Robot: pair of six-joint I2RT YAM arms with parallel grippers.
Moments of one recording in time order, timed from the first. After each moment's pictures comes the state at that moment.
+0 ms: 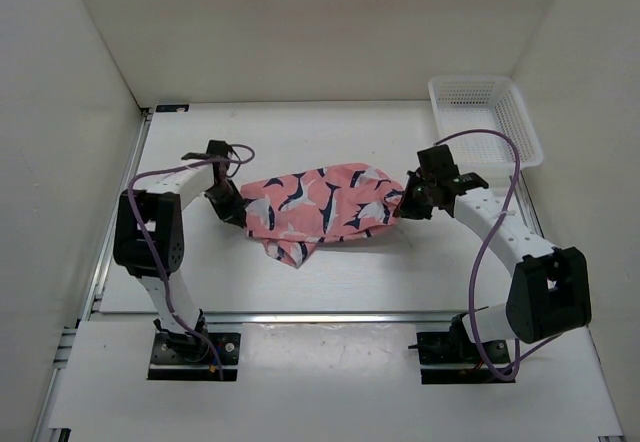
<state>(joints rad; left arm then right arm) -0.15 1.81 1.17 -0.79 0.09 -0.67 0.33 1.39 1.00 -0.61 -0.12 0.61</state>
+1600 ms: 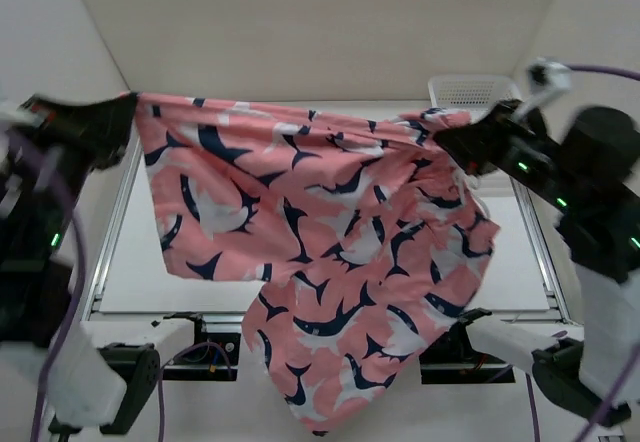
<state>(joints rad) -0.02 1.09 2.38 -1.07 0.11 -0.62 0.42 1.04 1.97 -0.99 -0.26 0.36</state>
